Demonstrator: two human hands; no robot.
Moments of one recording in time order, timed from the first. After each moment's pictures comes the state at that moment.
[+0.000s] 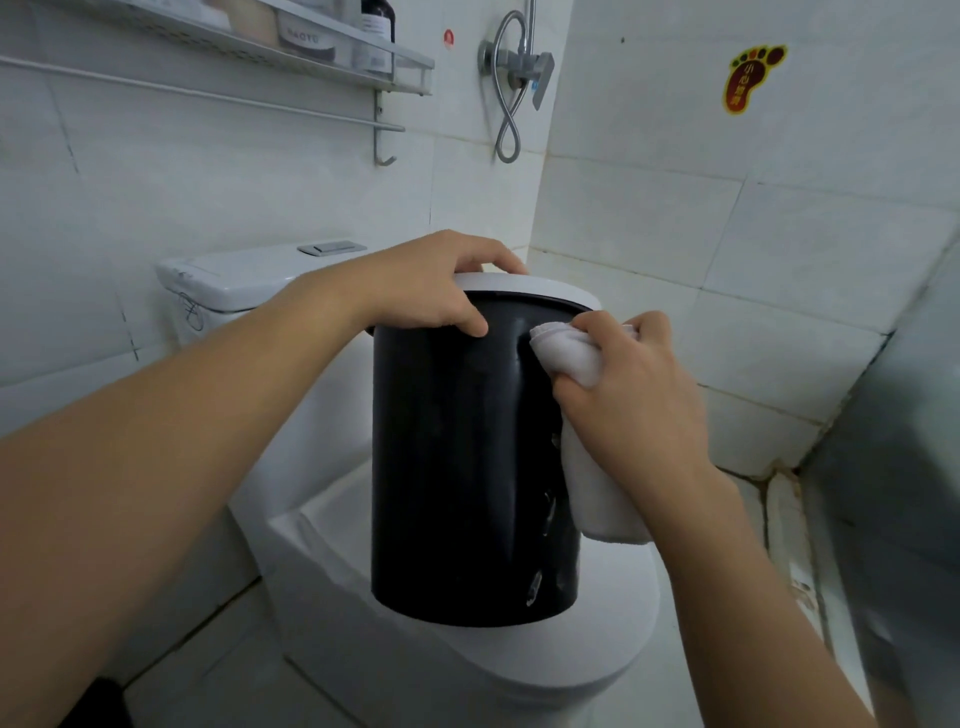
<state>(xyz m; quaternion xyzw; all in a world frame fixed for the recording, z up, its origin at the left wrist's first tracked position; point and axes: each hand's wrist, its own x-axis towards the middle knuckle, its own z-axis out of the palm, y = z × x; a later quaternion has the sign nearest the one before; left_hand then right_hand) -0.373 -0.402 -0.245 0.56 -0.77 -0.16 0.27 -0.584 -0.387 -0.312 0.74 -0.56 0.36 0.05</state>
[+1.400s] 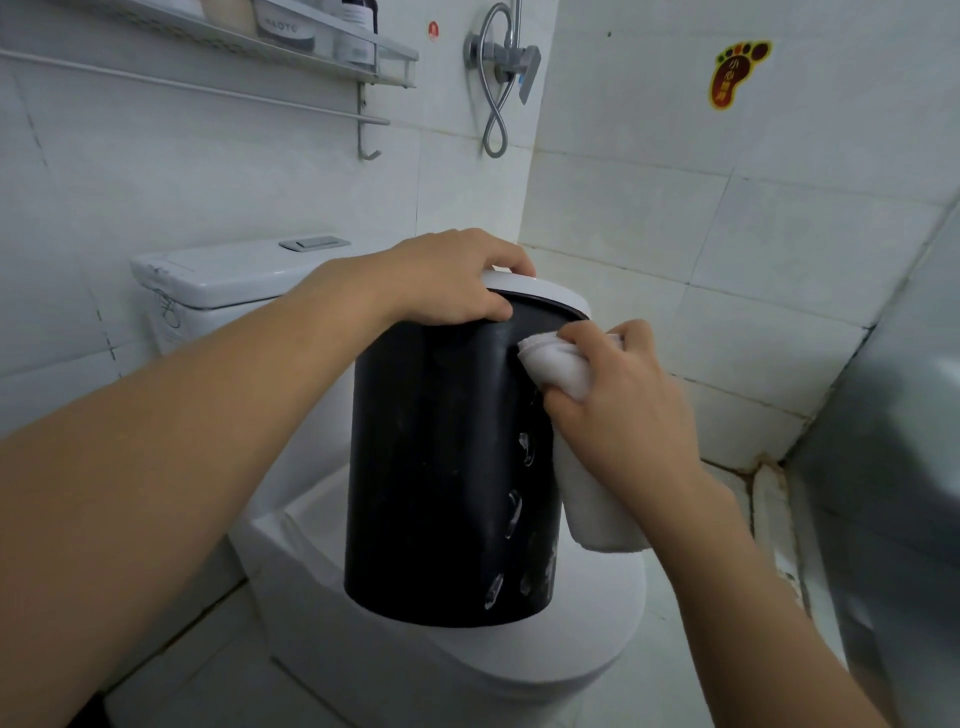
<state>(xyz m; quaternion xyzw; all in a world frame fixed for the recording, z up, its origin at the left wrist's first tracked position) -0.400 -0.414 -0.241 0.58 -0.79 -0.05 0.21 -0.594 -0.386 -0.320 0.76 -0.55 0.34 0.05</state>
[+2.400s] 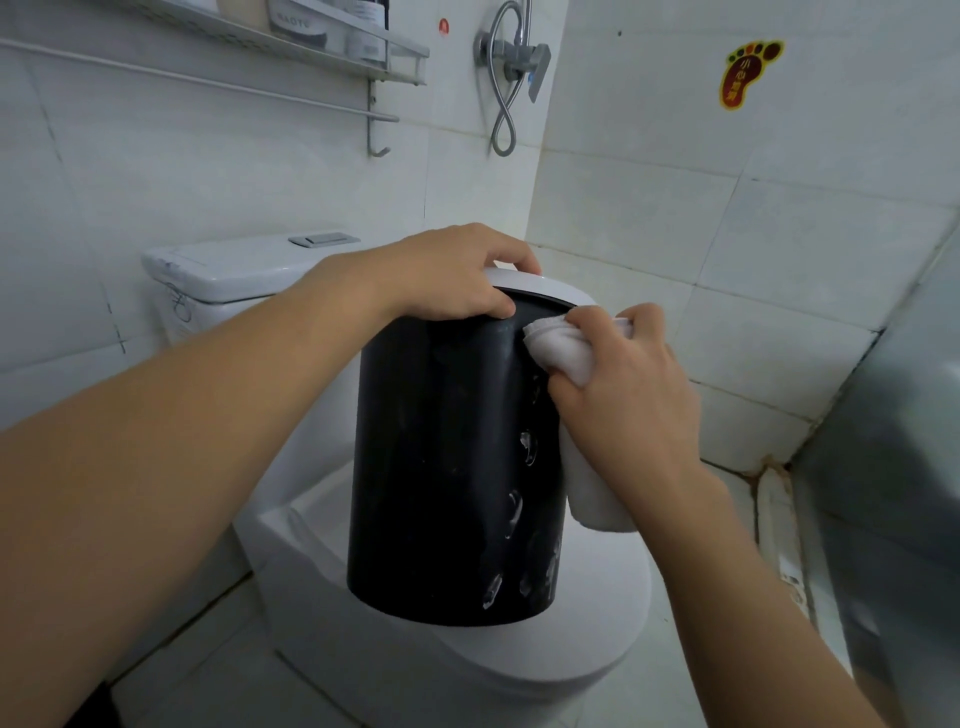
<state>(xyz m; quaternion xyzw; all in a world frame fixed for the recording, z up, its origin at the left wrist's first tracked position) -0.393 -0.411 -0.242 0.57 -0.78 -0.11 0.24 -0.583 -0.387 -0.317 0.74 -0.55 0.36 0.10</state>
